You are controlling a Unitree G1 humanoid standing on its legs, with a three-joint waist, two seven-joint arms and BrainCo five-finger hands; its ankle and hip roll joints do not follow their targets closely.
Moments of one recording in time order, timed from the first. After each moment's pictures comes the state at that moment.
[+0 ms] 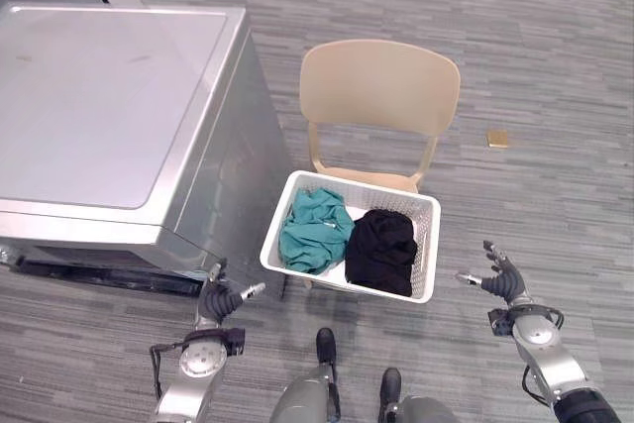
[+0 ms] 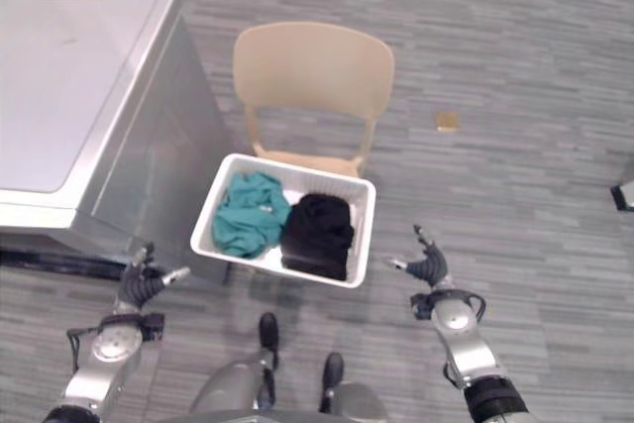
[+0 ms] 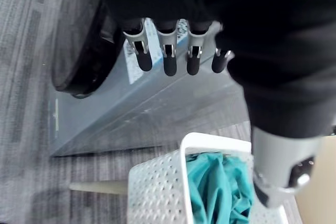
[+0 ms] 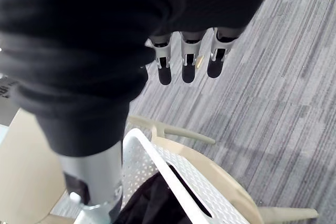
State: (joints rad) left arm 0.14 0.42 -0.11 0.35 -0.17 -0.07 0.16; right arm -0.01 -0.44 0.14 0.38 0.02 -0.05 -0.15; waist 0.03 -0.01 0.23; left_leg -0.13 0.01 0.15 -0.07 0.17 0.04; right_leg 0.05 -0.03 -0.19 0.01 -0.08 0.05
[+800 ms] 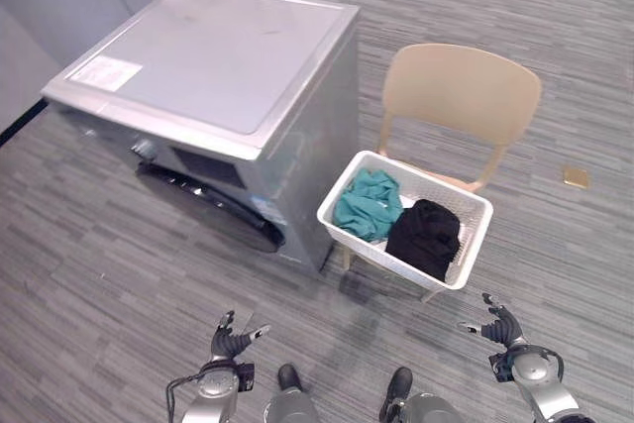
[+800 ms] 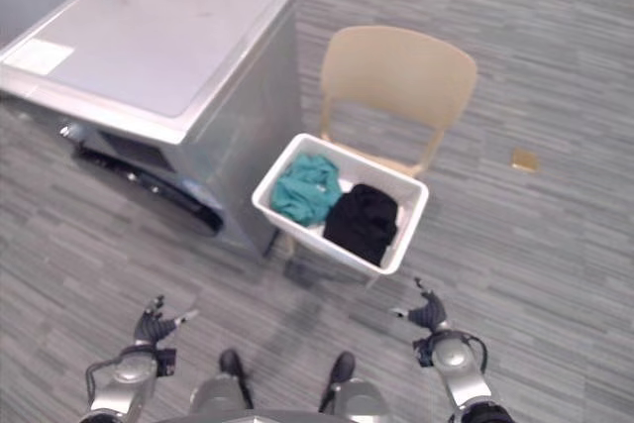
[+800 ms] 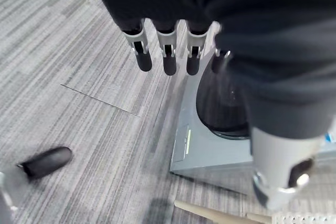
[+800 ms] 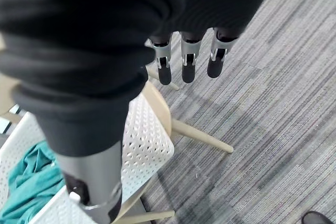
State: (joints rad) left arm 0.05 0.29 -0.10 0.70 -0.15 -0.05 0.15; right arm 0.01 -0.39 0.16 0.64 -0.02 -0.06 -0.15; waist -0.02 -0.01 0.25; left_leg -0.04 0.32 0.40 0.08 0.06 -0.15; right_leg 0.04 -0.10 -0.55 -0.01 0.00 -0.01
